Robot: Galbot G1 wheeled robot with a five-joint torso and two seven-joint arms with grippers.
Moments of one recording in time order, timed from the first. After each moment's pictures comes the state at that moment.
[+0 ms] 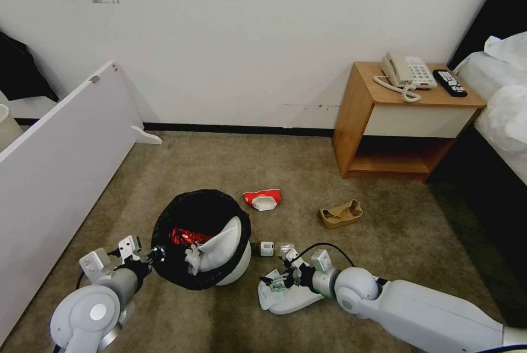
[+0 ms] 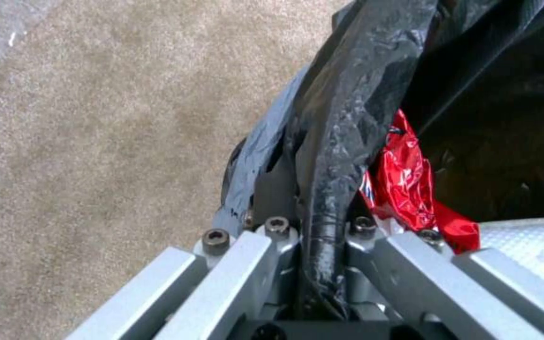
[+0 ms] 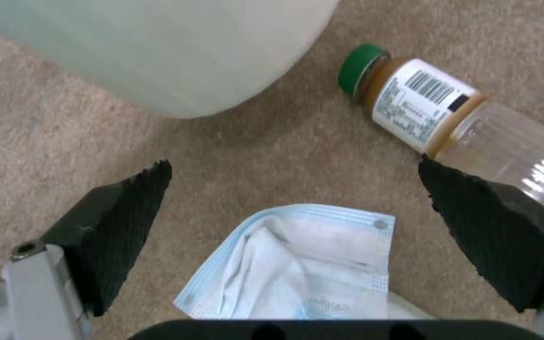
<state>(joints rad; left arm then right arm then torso) 1.47 -1.26 -0.72 -2.08 -1.11 0.69 -0.41 -0.60 0.81 -0.78 1.55 0.94 -0.14 -0.03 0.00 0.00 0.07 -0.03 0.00</state>
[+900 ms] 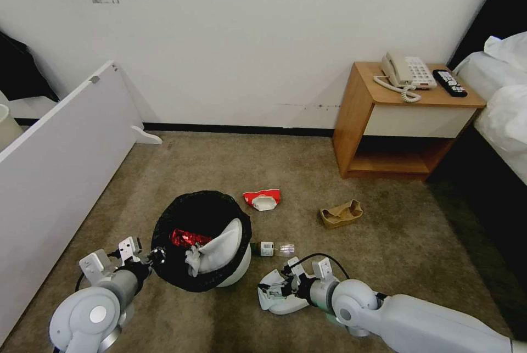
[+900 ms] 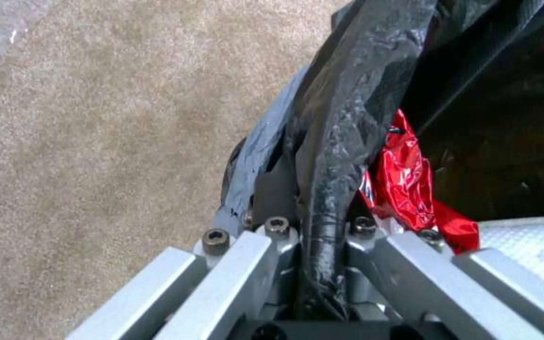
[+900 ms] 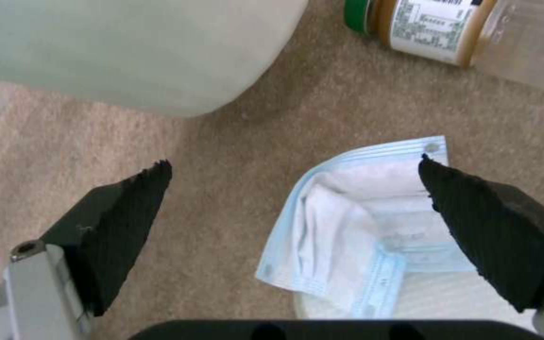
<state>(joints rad) 1.48 -1.26 -0.72 -2.09 -1.10 0.69 -0.41 -0.65 0.80 -0.77 1.66 1.24 -0.20 0.16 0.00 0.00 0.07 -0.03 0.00</state>
